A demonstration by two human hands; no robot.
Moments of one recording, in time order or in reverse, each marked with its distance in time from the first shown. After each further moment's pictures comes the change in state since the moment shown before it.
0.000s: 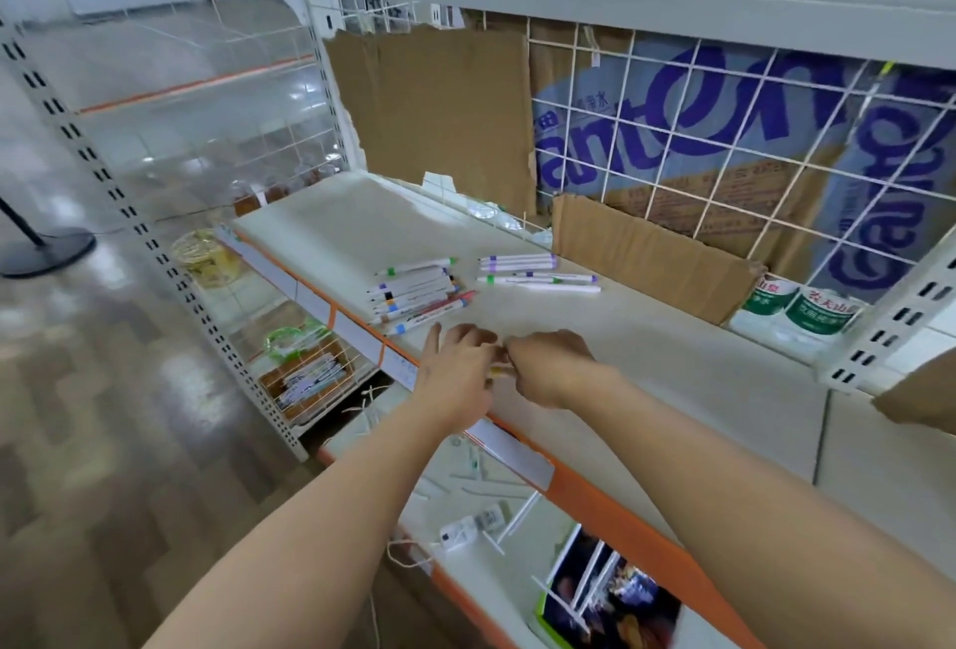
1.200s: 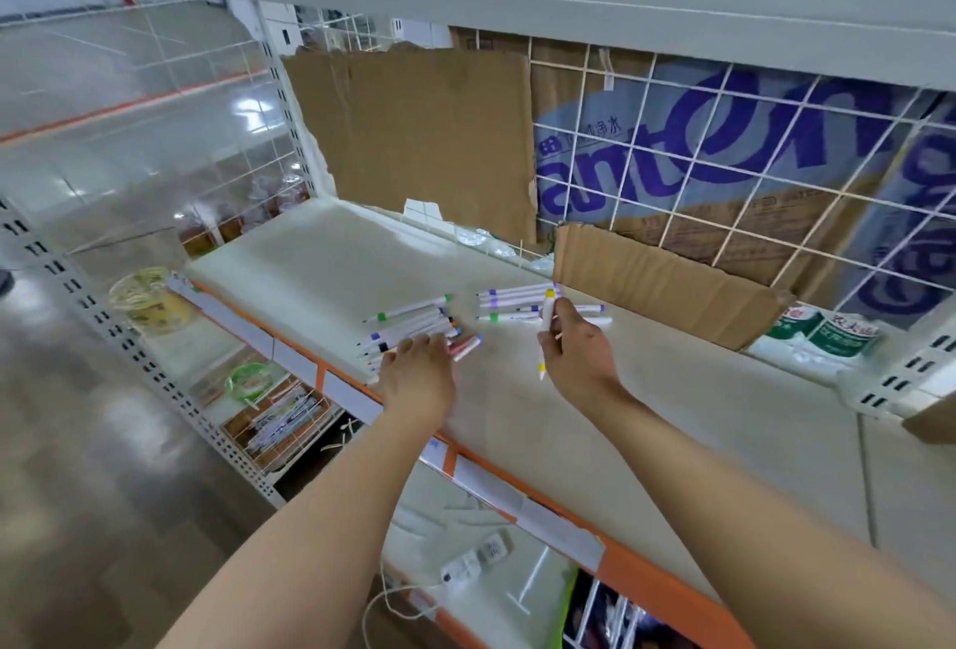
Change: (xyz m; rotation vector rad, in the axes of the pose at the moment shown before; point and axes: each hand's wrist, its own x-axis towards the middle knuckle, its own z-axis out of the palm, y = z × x) left_hand 0.071 -0.078 0.007 0.054 0.101 -0.233; right_hand 0.058 0.020 0.004 0.675 0.550 0.352
